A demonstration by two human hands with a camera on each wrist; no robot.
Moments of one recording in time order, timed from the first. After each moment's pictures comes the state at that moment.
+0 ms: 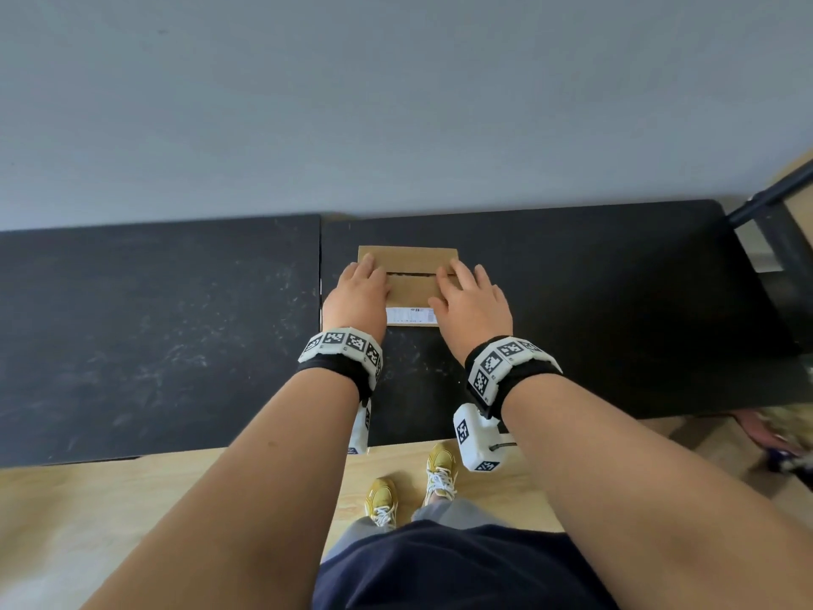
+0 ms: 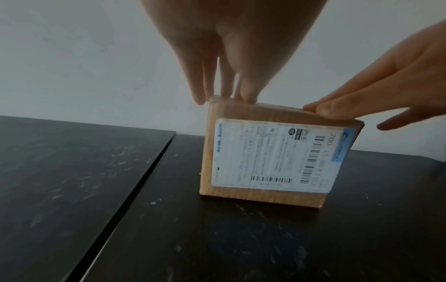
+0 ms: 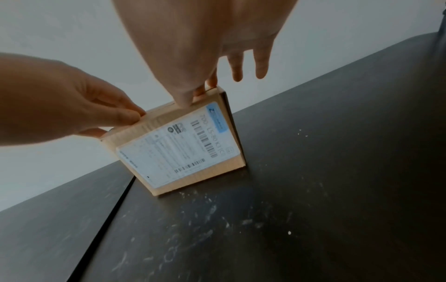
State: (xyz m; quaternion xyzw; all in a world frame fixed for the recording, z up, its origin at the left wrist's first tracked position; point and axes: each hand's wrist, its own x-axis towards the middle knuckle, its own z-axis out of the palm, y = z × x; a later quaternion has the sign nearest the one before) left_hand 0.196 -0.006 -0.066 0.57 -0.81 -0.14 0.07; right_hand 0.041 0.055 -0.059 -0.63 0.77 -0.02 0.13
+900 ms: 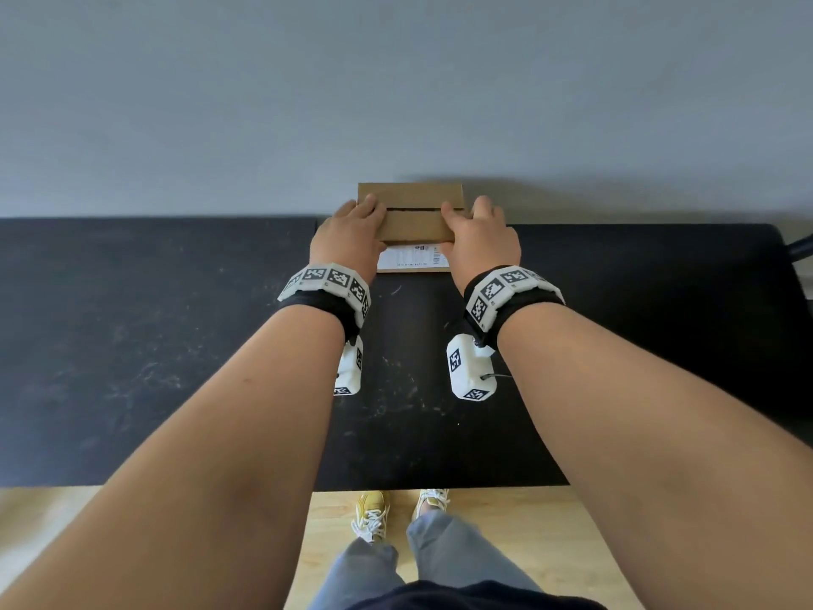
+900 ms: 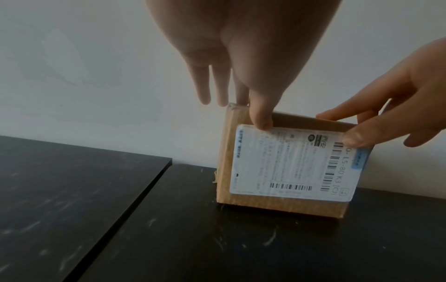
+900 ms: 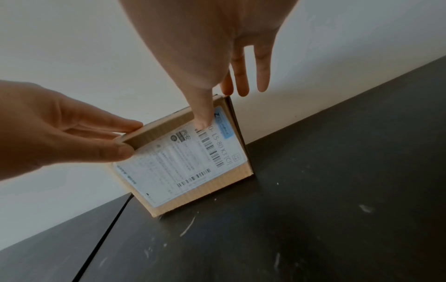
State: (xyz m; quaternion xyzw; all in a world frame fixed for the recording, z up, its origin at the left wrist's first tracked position) left_hand 0.170 -0.122 -0.046 0.56 -0.82 -0.11 0.00; right_hand -0.002 -0.084 -0.056 -0.63 0.77 -0.03 0.09
